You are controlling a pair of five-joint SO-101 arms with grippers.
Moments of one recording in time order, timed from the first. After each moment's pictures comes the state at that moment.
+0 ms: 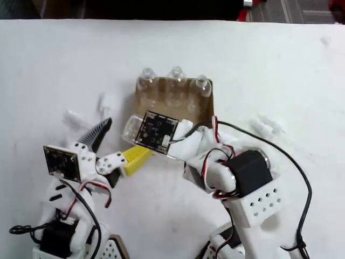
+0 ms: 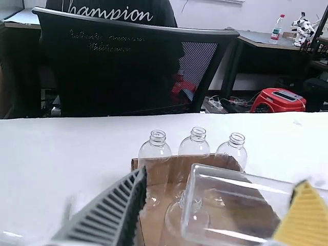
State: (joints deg) left arm 10.2 -104.8 76.5 48.0 8.5; right arm -31.9 -44.1 15.8 97.4 45.7
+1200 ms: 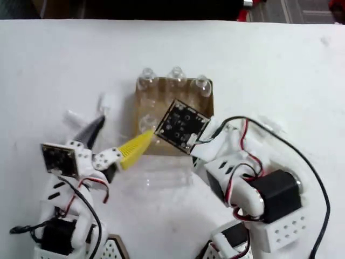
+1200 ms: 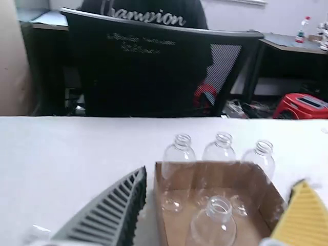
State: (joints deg) left arm 5.5 -104.5 77.3 46.3 8.1; right arm -28.0 -49.4 9.5 97.7 39.8
